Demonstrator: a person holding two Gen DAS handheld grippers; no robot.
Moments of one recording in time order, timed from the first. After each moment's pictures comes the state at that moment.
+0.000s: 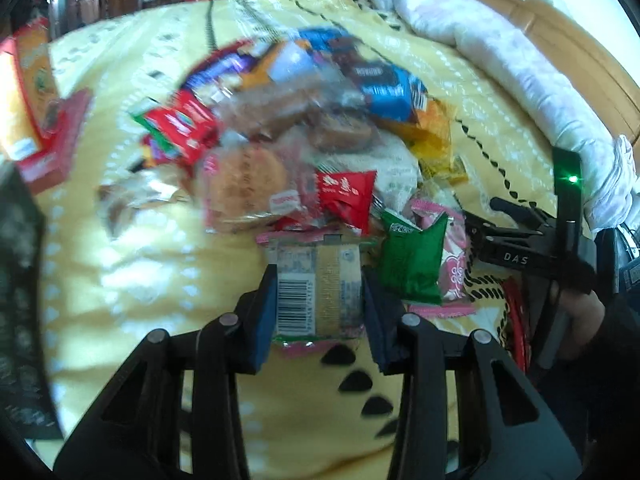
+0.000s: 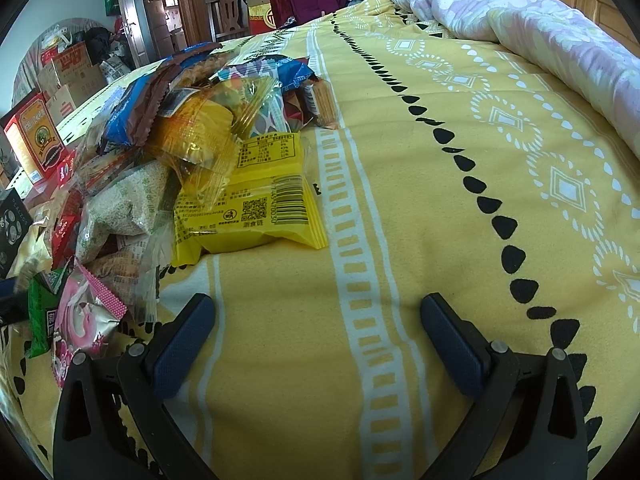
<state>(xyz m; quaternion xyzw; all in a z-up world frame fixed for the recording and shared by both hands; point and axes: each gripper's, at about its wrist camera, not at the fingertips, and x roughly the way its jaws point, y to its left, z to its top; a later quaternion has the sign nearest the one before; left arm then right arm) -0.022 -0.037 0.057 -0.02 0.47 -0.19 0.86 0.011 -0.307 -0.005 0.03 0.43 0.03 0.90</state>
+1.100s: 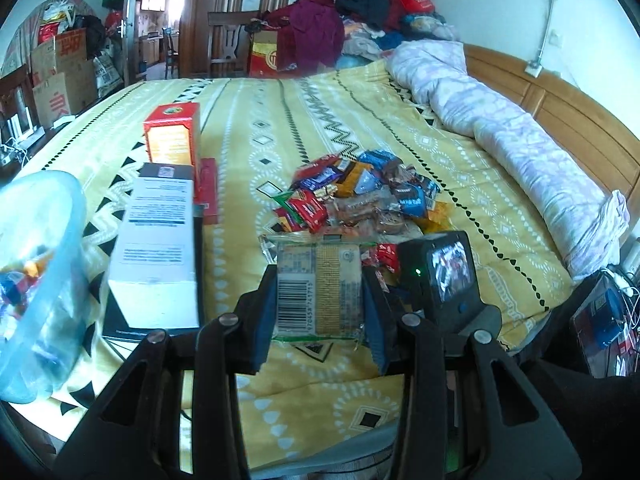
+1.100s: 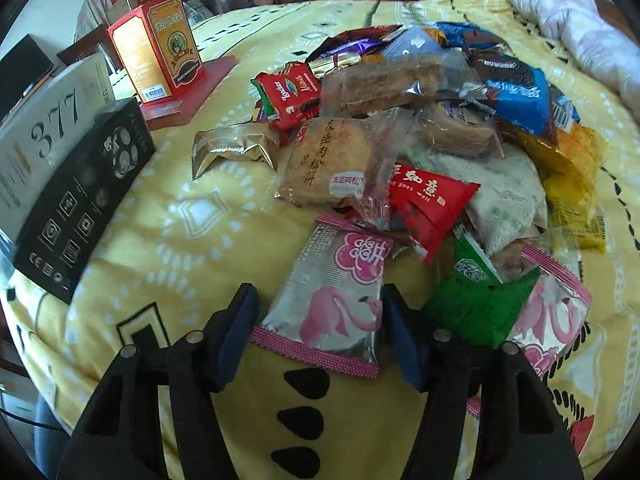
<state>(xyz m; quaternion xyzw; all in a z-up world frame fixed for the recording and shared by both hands) -0.111 0.062 0.171 -0.04 0.36 -0.11 0.93 -0.016 -0.101 0.011 -0.02 0.48 0.15 0.86</state>
